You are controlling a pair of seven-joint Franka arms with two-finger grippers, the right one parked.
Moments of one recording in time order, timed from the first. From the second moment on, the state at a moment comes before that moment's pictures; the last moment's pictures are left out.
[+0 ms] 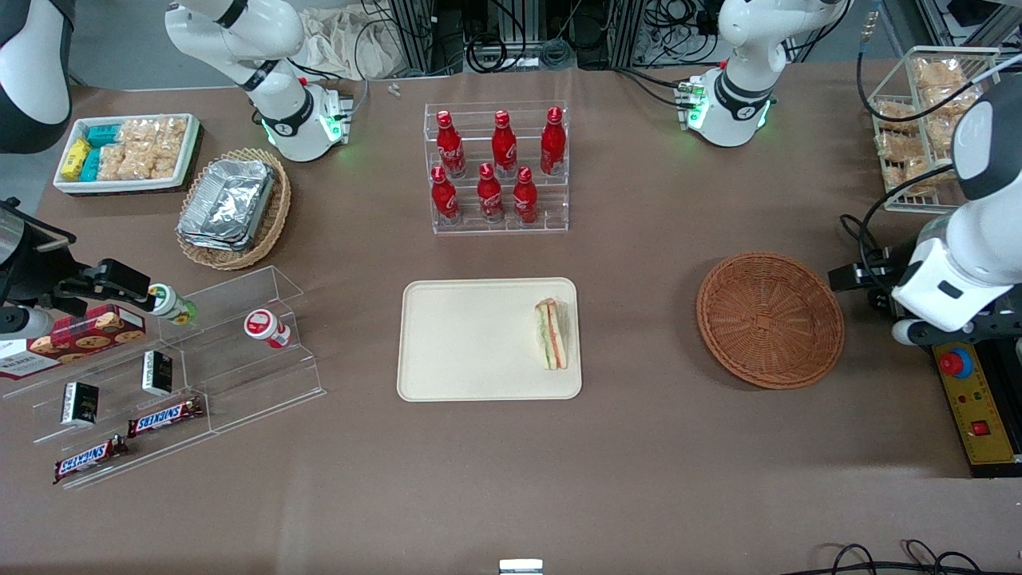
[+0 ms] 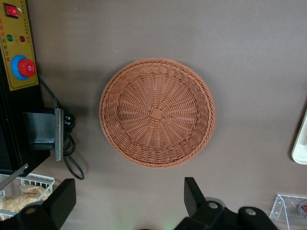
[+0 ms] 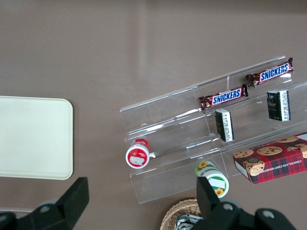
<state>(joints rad) 0.33 0.27 -0.47 -1.44 0.18 1.50 -0.21</state>
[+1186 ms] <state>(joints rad) -0.05 0.26 0.06 -1.44 0.03 1.58 -0.11</state>
